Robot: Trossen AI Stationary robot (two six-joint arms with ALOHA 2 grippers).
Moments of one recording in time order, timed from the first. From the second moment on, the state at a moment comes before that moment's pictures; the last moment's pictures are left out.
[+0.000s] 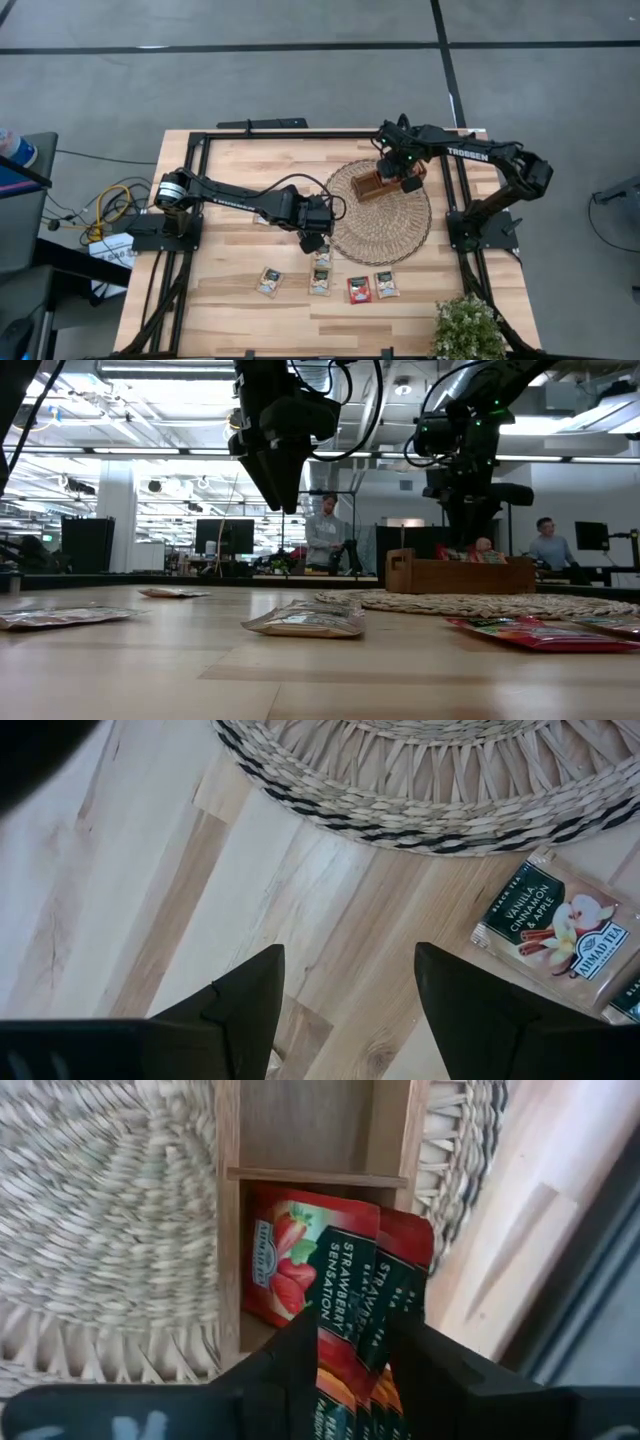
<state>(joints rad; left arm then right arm) -0.11 1.92 1.60 -1.07 -0.37 -0.57 -0.58 1.49 1.04 -0.88 0.06 -1.06</state>
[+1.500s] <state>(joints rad) -0.30 1.20 0.87 -0.55 -0.42 -0.94 0.17 0.92 0.86 -0.83 -0.18 0.16</state>
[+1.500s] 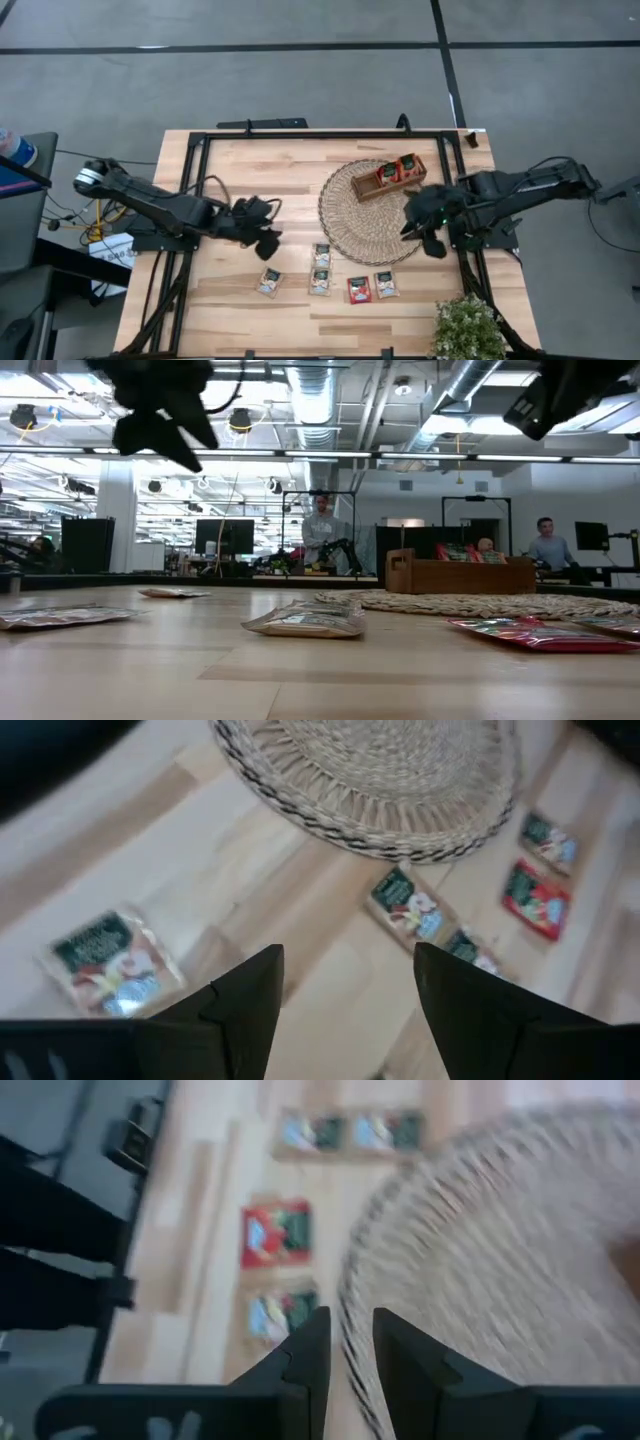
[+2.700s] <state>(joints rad) -0.36 1.11 0.72 -0.72 -0.40 -1.09 0.42 1.71 1.27 -0.66 -0.18 1.26</state>
